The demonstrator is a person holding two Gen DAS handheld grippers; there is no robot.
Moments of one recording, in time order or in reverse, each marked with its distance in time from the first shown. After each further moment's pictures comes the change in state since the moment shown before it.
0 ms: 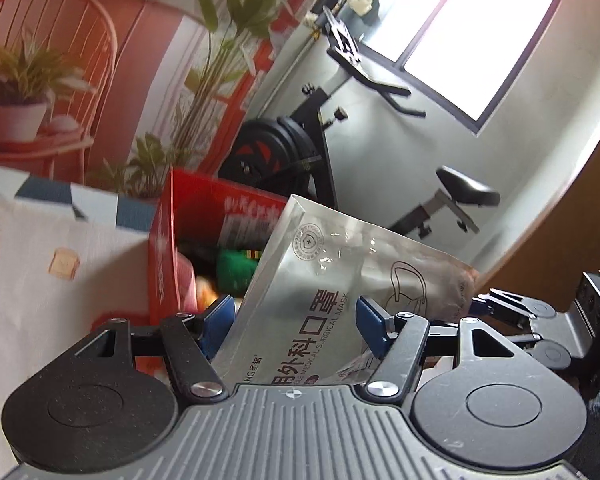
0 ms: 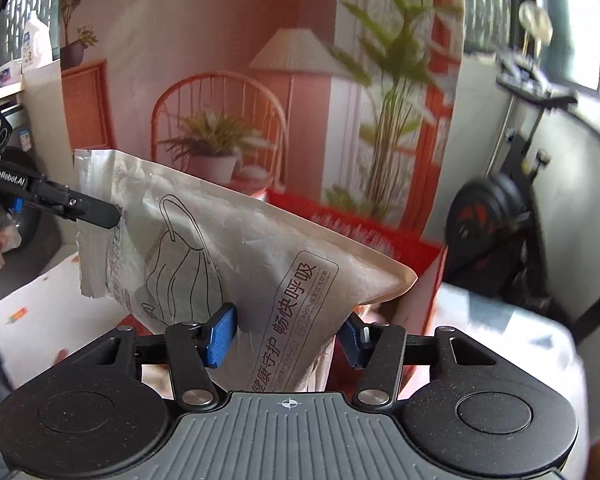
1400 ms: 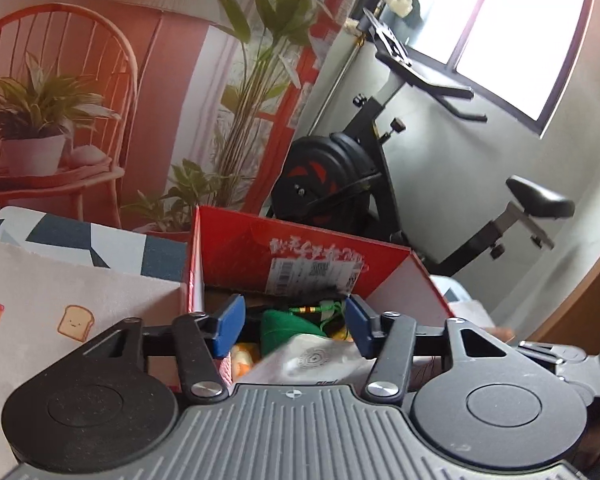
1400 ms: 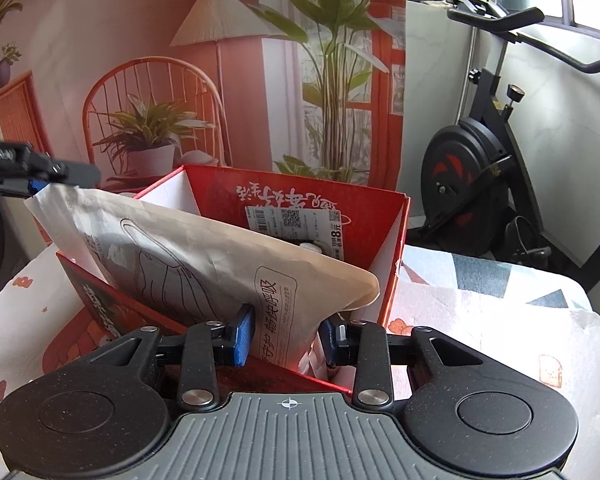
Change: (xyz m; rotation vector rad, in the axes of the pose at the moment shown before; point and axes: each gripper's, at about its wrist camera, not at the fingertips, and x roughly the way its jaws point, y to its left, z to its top) left arm 0.078 -0.004 0.025 0.045 -0.018 0.204; right arm 0.096 -0.077 -0.032 0.179 0.075 -0.028
